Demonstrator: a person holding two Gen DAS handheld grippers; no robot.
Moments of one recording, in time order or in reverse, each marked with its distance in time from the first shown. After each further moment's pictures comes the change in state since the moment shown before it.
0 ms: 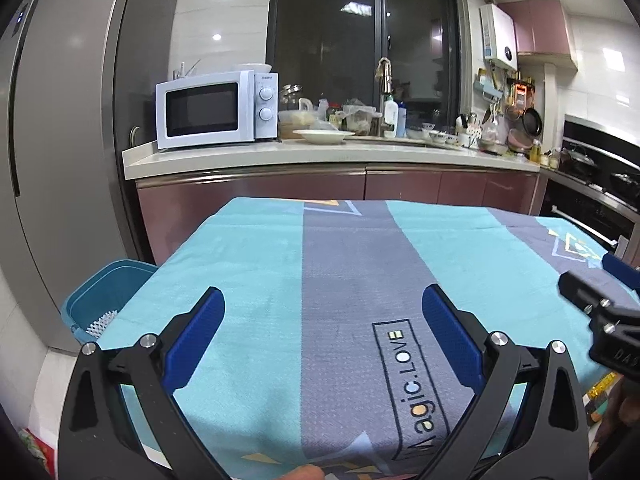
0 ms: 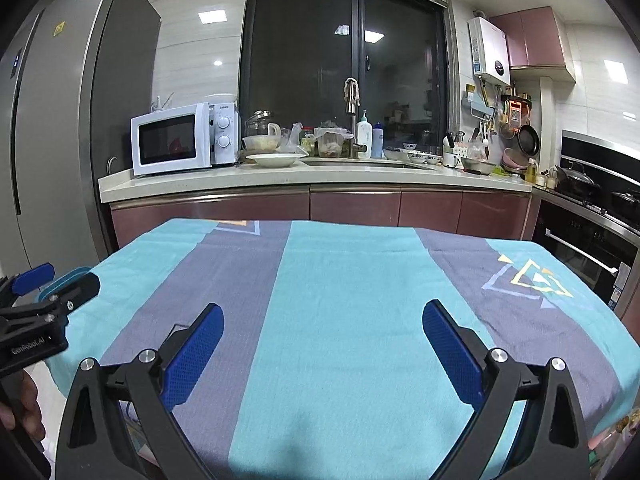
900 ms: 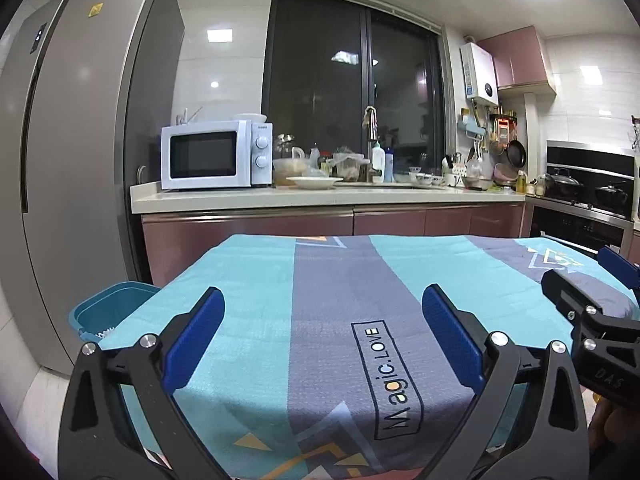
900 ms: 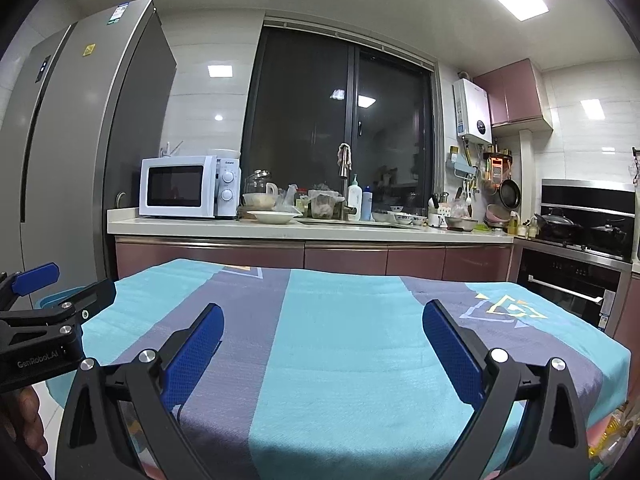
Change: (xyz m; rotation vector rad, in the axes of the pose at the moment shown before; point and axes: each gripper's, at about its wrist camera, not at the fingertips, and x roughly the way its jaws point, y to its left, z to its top) left arm -0.072 -0.005 -0.048 0.028 -0.206 -0.027; right arm -0.064 0.020 -0.038 -0.030 -0.267 -0.055
